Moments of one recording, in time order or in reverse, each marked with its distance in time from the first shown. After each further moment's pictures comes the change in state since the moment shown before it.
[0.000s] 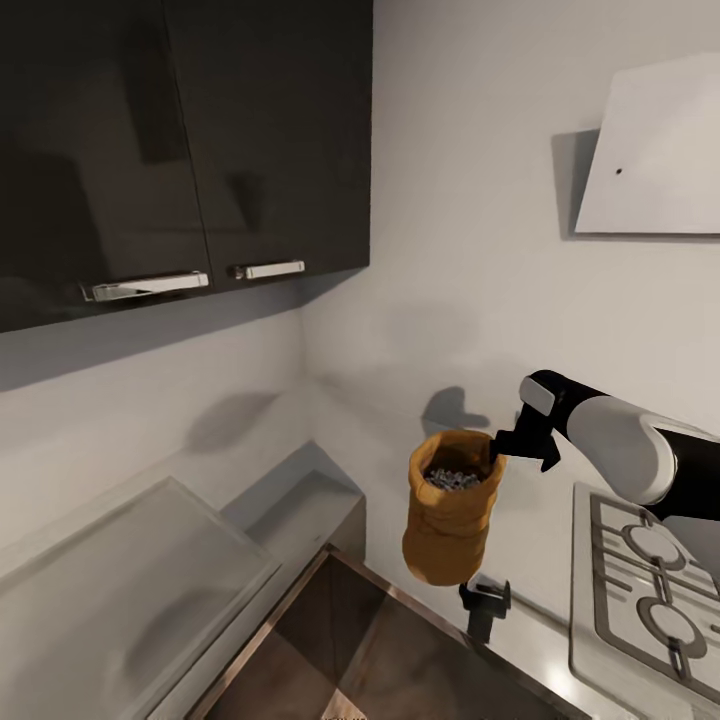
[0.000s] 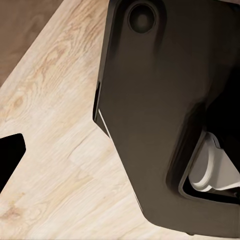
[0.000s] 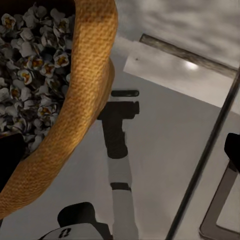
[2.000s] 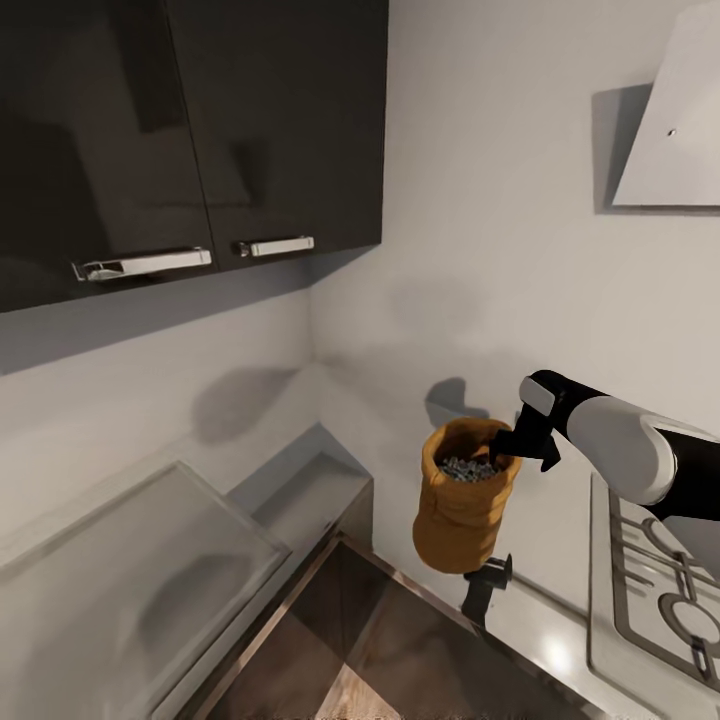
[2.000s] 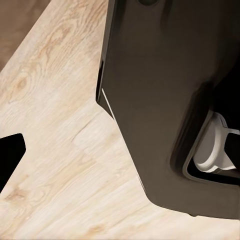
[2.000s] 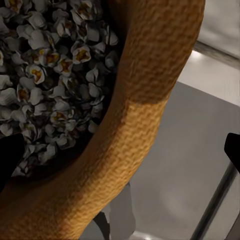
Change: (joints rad) left arm 0.000 0.000 0.000 0.000 0.000 0.000 0.000; right arm 0.000 0.000 -0.001 0.000 0.000 0.000 0.000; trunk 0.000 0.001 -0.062
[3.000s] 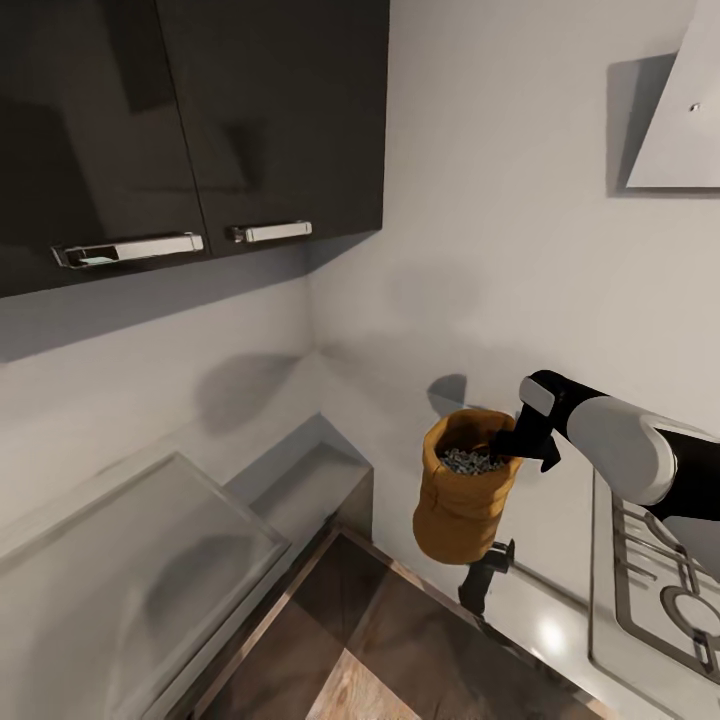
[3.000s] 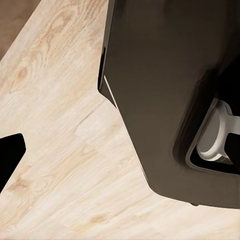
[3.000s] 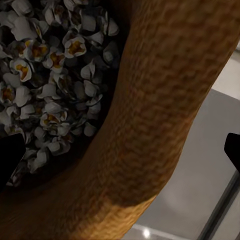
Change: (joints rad) left arm 0.000 0.000 0.000 0.000 0.000 0.000 0.000; right arm 0.001 0.000 0.000 0.000 0.000 0.000 -0.001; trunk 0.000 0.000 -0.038
